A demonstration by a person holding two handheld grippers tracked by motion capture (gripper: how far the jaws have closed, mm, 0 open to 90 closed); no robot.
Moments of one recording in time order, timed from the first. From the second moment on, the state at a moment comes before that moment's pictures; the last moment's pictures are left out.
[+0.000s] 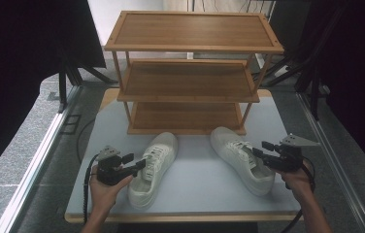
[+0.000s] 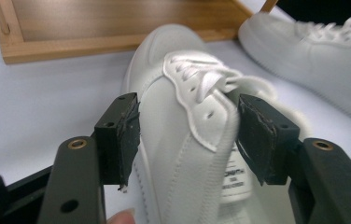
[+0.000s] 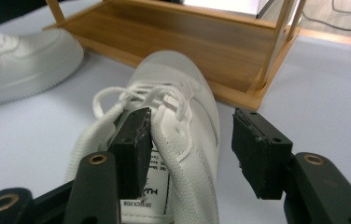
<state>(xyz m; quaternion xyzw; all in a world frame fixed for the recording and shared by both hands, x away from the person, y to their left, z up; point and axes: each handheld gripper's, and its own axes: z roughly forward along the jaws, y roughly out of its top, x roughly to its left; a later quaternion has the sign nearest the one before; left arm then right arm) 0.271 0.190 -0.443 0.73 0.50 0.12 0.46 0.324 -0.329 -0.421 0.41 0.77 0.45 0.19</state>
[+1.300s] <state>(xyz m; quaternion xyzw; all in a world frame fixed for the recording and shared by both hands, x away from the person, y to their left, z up) 0.282 0.179 -0.443 0.72 0.47 0.13 0.49 0.340 -0.319 -0.447 0.43 0.76 0.46 0.16</state>
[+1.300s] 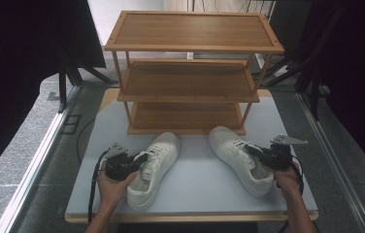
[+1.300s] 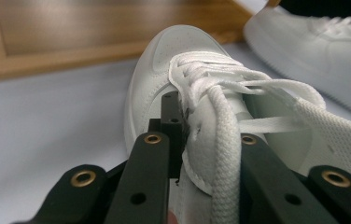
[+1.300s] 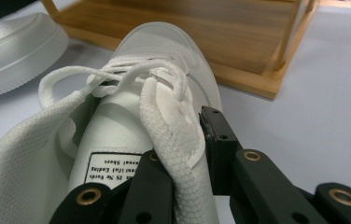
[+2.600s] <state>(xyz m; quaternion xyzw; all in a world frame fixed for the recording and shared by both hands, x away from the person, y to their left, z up) 0.253 0.213 -0.372 0.59 0.46 0.09 0.66 0.289 -0.319 -0.382 0.44 0.59 0.67 0.12</state>
